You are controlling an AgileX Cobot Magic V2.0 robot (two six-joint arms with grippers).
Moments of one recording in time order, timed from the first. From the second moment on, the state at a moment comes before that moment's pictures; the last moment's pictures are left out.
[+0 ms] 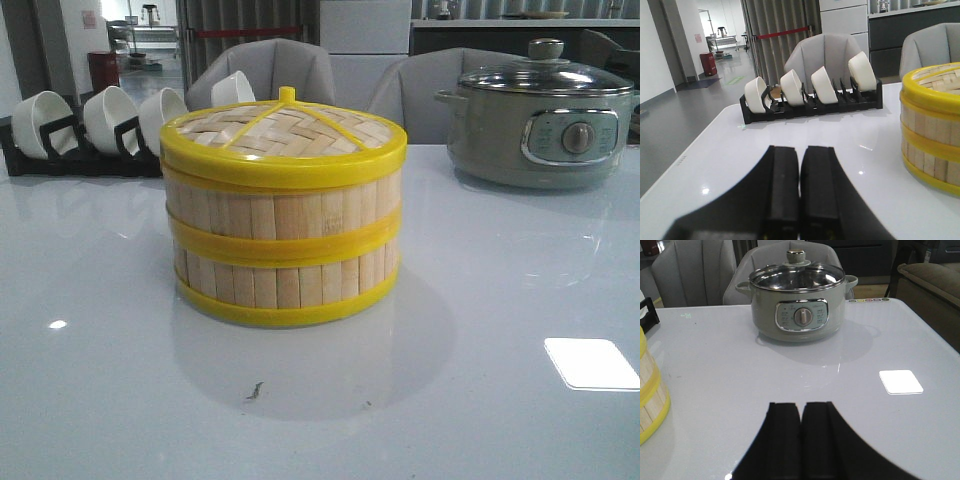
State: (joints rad) left arm -0.06 0.00 0.01 0.10 0.05 0.01; right arm -0.10 0.35 -0.21 0.05 0.08 0.04
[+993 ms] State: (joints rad) left arm -0.06 0.00 0.01 0.10 0.05 0.01; right arm -0.02 -0.01 0.03 0.05 0.15 0.05
